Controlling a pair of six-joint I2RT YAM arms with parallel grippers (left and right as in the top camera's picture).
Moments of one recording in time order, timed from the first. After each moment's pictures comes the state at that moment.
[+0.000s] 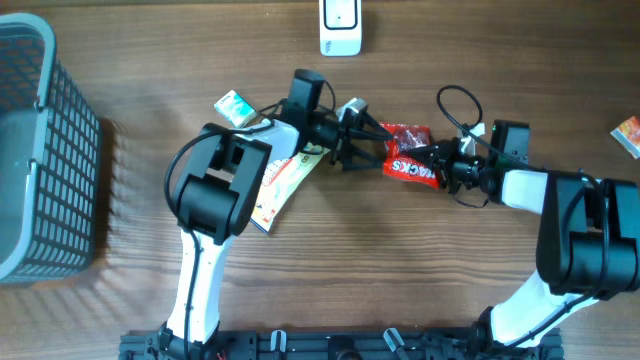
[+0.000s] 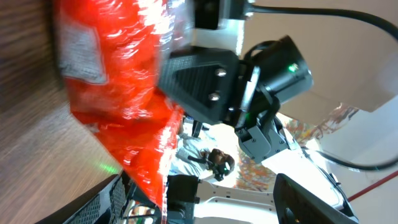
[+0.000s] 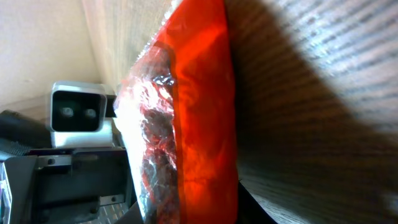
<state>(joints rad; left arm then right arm) -0.42 2.35 1.39 0.21 1.45 -1.19 -0.13 1.88 0.73 0.14 -0.90 0.80</state>
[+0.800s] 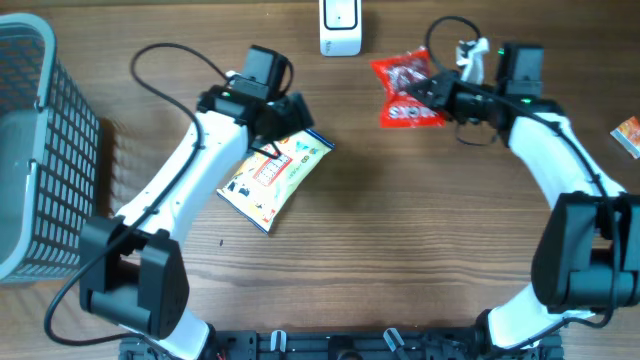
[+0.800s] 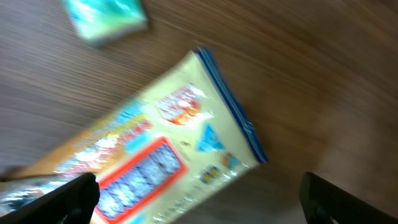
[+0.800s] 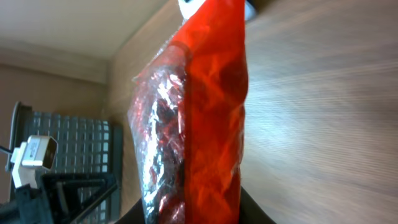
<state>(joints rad) -0.35 1.75 1.39 -0.80 -0.01 -0.76 0.00 1.79 1.19 -0.20 -0.80 0.52</state>
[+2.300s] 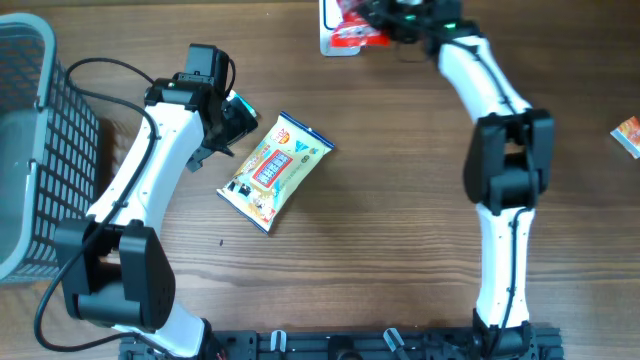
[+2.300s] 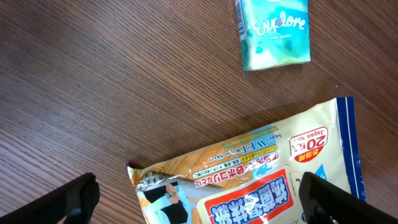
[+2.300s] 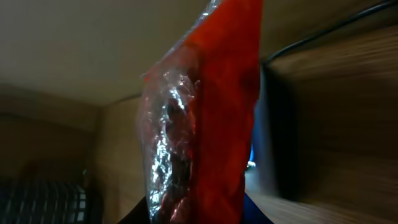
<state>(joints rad) -0.15 1.75 1.39 -0.98 -0.10 -0.76 0.10 2.47 2.11 -0.25 -0.68 0.61</state>
